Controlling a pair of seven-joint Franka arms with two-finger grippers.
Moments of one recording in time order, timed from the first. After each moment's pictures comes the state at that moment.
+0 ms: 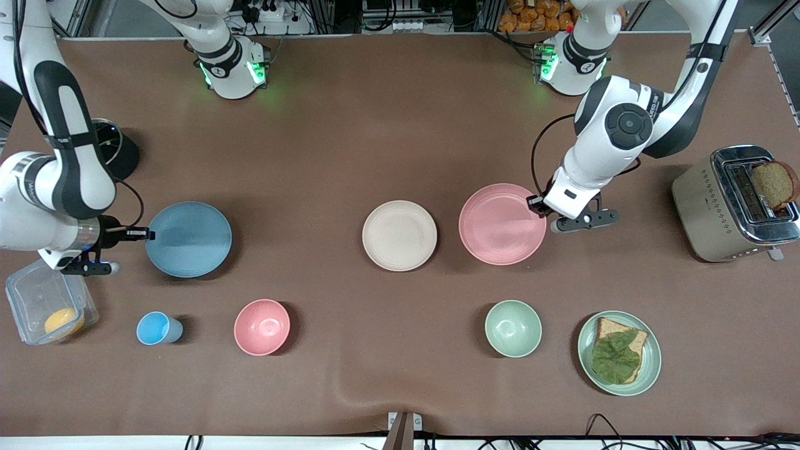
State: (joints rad) left arm 0.19 0.15 -0.59 -2.13 0.05 2.28 -0.59; right arm -0.22 0.44 0.01 -1.82 0.11 1.96 -0.24
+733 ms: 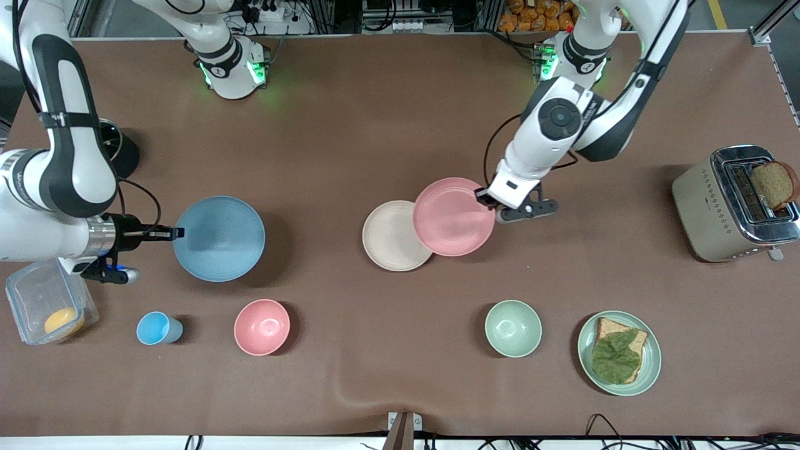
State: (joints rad) left arm -0.02 0.28 -0.59 -2.13 0.05 2.45 -0.84; right arm -0.09 0.41 0.03 -1.66 0.25 1.72 0.02
